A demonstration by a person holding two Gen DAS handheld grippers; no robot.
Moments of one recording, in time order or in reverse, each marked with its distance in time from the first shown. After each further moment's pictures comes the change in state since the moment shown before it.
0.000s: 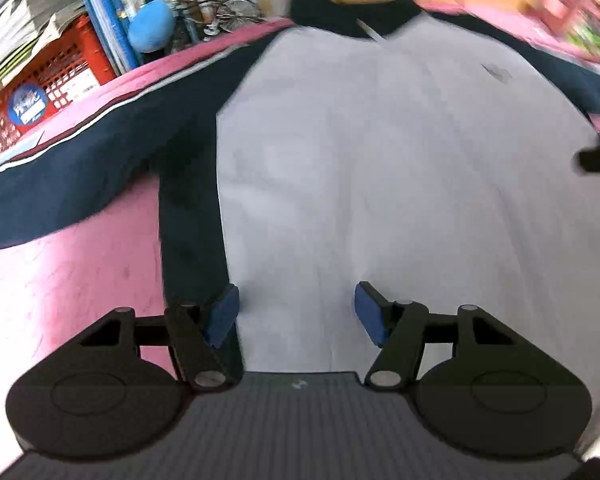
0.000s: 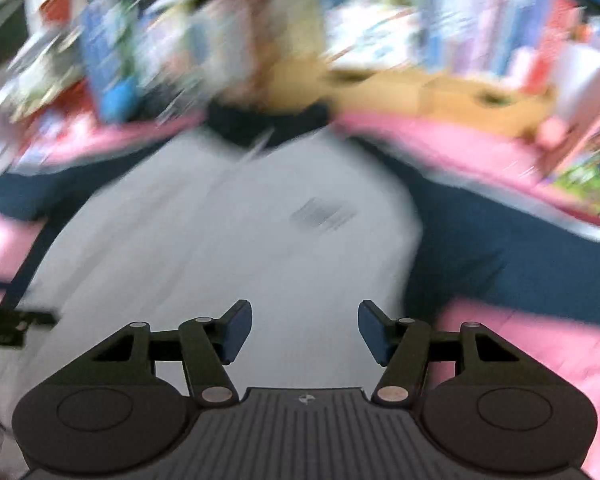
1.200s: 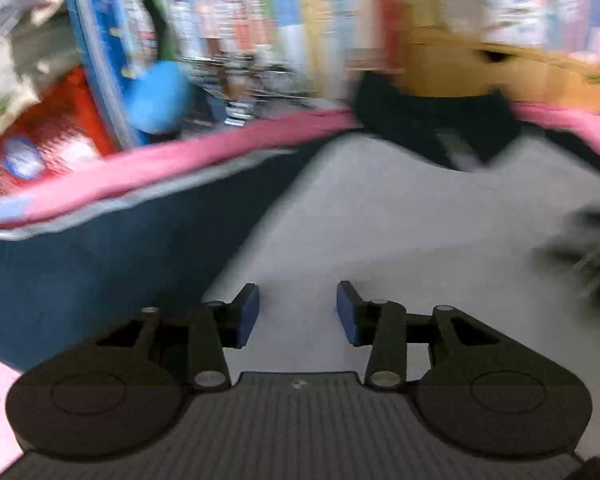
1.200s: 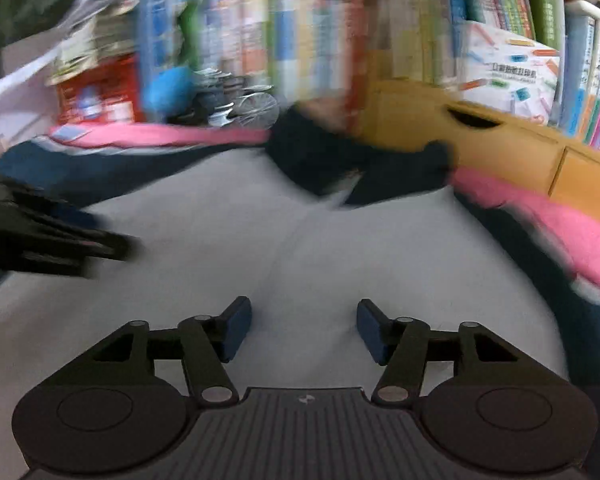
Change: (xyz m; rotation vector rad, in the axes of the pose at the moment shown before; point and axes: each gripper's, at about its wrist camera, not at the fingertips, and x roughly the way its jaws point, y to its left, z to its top) left arm 0.105 0.031 0.146 -0.196 -0.196 0.208; right arm 0.148 -0.027 0.095 -0.141 -0.192 0.013
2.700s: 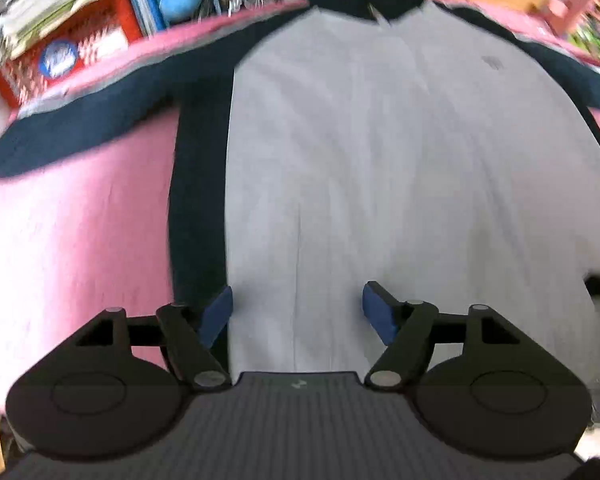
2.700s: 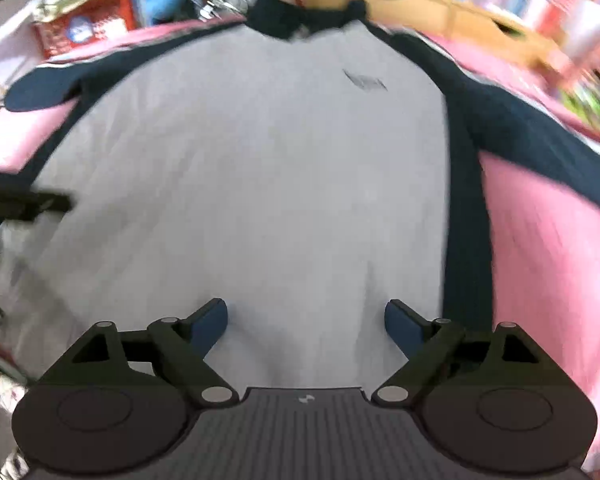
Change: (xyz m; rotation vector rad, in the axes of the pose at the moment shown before) left arm -0.174 0.023 -0.175 0.091 0.246 -0.182; right arm -0.217 0.074 -0.157 0.149 0.366 -0.046
